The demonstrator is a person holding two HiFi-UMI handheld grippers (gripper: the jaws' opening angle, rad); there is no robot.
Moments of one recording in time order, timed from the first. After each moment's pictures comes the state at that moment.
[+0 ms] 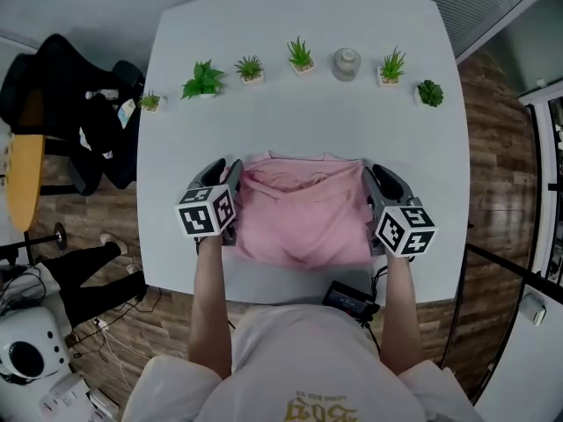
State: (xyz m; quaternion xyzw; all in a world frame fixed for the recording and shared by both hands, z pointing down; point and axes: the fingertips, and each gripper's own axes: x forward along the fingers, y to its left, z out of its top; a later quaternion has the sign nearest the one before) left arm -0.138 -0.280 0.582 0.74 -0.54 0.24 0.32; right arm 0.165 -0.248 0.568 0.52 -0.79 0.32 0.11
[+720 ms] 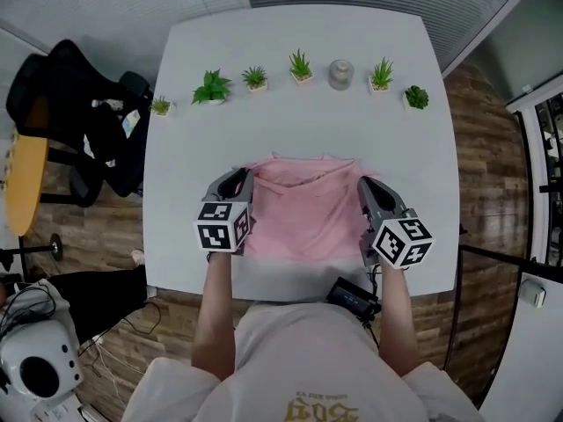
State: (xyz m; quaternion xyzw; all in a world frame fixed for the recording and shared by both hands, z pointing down) left arm -0.105 -0.239 0.535 0.80 -0.50 0.23 0.24; right arm 0.142 -0.202 0.512 0.50 -0.81 0.31 0.04
